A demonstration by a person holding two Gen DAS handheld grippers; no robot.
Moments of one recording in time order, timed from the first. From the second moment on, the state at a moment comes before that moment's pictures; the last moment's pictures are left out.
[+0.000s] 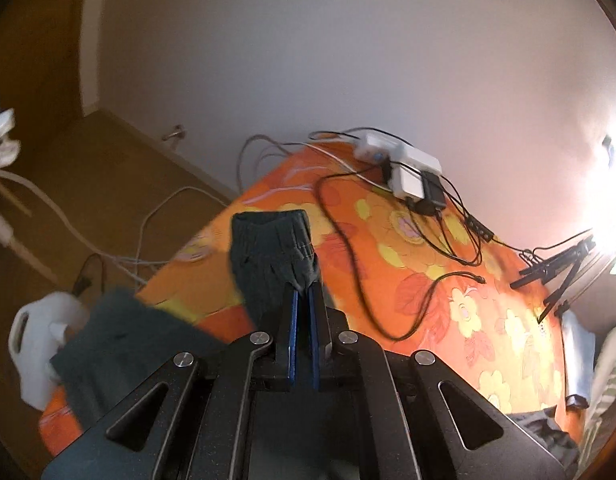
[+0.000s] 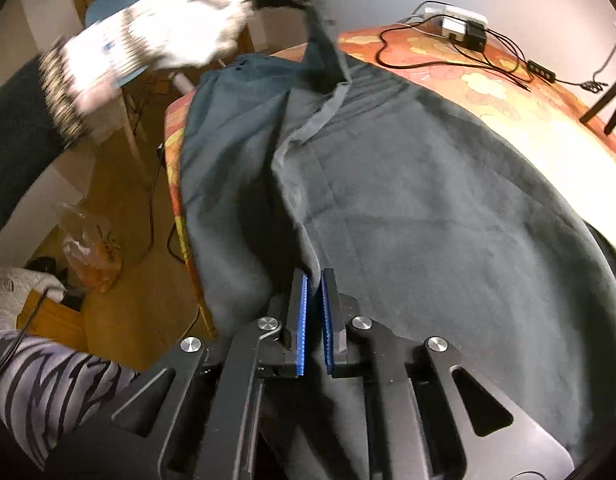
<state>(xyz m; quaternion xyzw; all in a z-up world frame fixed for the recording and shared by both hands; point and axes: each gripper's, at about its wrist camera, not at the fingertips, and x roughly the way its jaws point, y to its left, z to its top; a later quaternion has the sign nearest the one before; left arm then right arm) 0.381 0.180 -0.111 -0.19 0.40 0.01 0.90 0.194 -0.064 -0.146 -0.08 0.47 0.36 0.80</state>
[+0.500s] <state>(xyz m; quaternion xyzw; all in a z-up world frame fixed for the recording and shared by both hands) 0.295 0.284 -0.166 -0.30 0.39 0.05 0.87 0.156 -0.047 -0.128 -0.16 0.43 0.39 0.80</state>
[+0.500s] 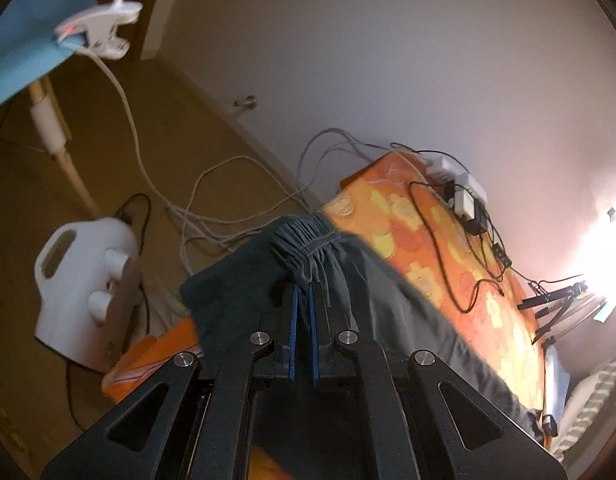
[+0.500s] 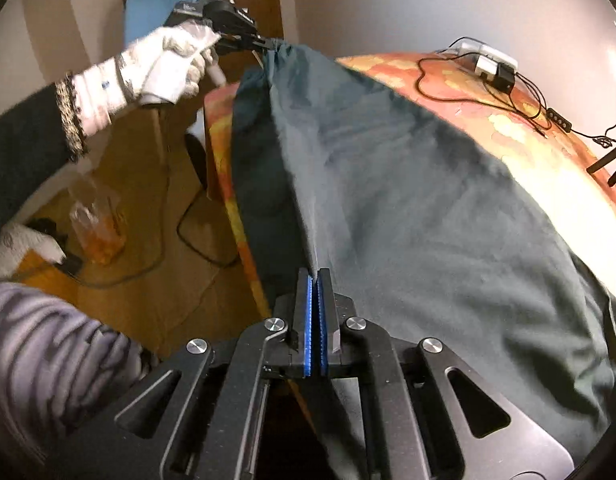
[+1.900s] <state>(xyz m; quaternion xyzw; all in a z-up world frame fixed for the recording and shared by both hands) 0.269 0.293 -0.196 -0.30 0.39 0.09 0.87 0.148 -0.036 -0.139 -0.19 0.44 0.39 0.79</state>
